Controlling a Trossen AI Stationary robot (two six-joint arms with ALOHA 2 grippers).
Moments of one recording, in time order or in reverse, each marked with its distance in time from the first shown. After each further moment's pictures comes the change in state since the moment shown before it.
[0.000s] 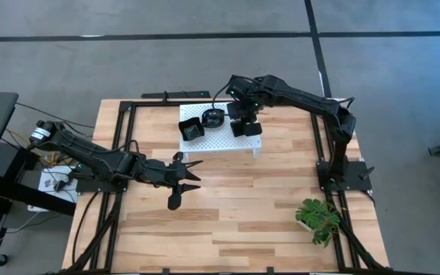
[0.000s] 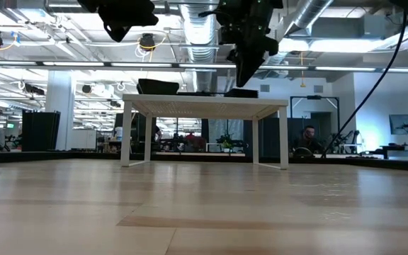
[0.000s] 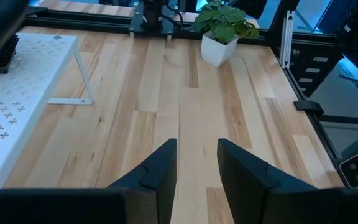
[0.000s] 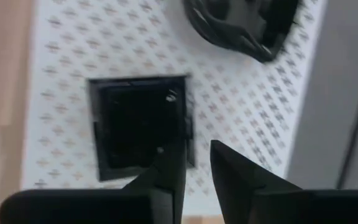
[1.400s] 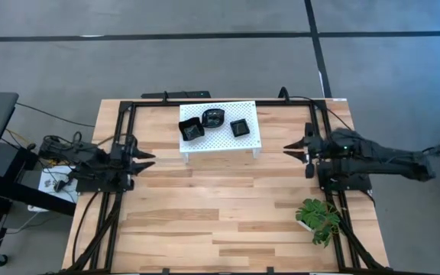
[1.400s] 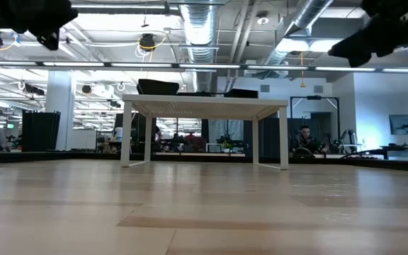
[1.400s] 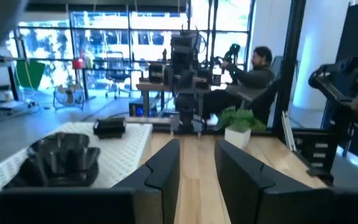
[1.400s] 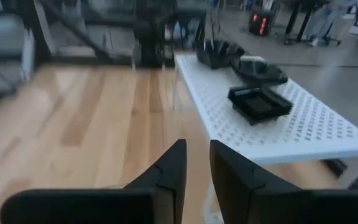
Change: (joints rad) left arm -0.036 -1.162 -0.527 -0.084 -0.149 0.225; right arm 0.268 -1.591 -1.518 0.914 -0.046 0.587
